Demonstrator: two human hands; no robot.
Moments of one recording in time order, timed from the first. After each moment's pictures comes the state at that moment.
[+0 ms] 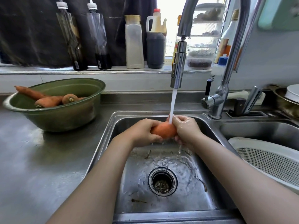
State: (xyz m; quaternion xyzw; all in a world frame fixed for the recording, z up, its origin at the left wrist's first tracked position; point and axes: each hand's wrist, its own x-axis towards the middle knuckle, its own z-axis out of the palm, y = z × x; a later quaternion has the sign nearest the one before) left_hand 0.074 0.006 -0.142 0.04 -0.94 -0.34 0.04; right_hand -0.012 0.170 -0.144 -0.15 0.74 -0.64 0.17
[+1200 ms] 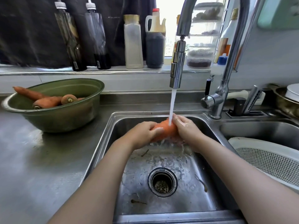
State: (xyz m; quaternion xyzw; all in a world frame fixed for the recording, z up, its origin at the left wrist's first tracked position) left_hand 0.069 0.004 -0.158 0.09 -0.92 -0.39 0.06; right_hand -0.028 0.175 -0.157 -0.23 0.74 -0.61 0.17
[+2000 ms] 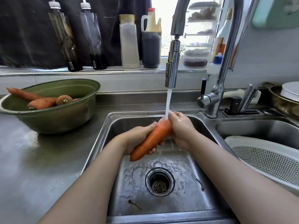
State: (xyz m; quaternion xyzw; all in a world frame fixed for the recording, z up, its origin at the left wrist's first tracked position) left_hand 0.082 0.025 -0.143 0.14 -0.71 -0.68 -0.11; right_hand -0.018 0.161 -0.146 -0.09 0.63 -0.74 0.24
